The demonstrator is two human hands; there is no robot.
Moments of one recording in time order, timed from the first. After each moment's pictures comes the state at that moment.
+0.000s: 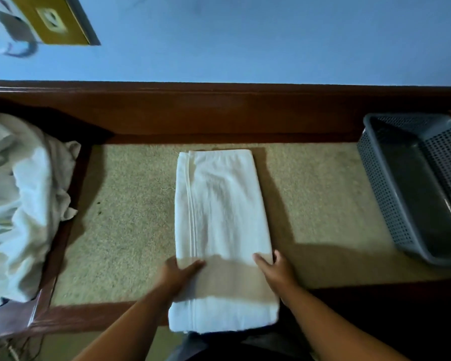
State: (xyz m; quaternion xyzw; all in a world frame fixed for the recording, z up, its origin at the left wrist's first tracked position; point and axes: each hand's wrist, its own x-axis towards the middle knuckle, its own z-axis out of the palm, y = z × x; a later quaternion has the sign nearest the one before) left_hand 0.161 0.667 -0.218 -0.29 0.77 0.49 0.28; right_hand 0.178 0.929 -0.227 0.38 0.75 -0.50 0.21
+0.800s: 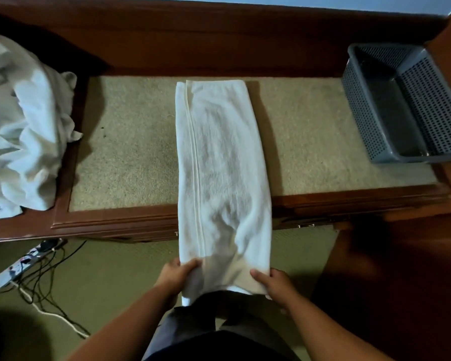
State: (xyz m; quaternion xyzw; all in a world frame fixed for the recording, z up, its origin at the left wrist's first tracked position) left_hand 0.386 0.636 -0.247 -0.35 0.66 0.56 0.35; right_hand 0.447 0.899 -0.247 0.42 0.68 -0.52 0.32
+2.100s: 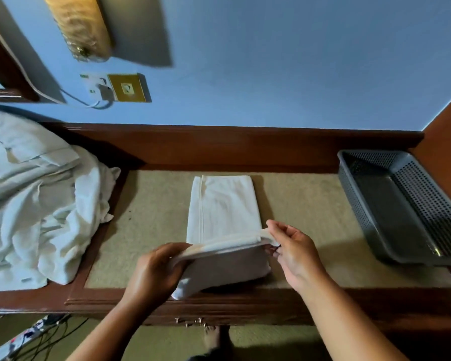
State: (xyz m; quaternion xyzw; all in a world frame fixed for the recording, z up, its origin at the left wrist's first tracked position) left_hand 0.253 0.637 -0.043 0.06 0.91 0.40 -0.05; right_hand 0.216 0.918 -0.022 0.29 0.56 -0.78 0.04
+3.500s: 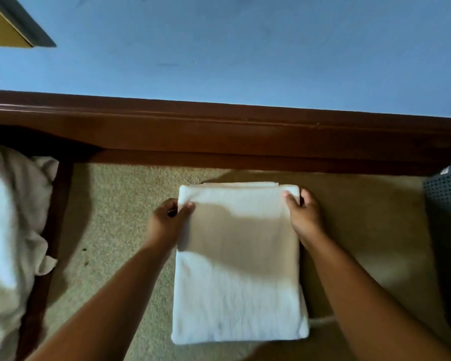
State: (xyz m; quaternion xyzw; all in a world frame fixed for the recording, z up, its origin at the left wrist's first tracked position) left_hand -0.092 0.638 -0.218 -0.29 0.76 0.56 0.17; right_hand -0.117 0.933 -0.219 0.39 0.78 -0.46 0.14
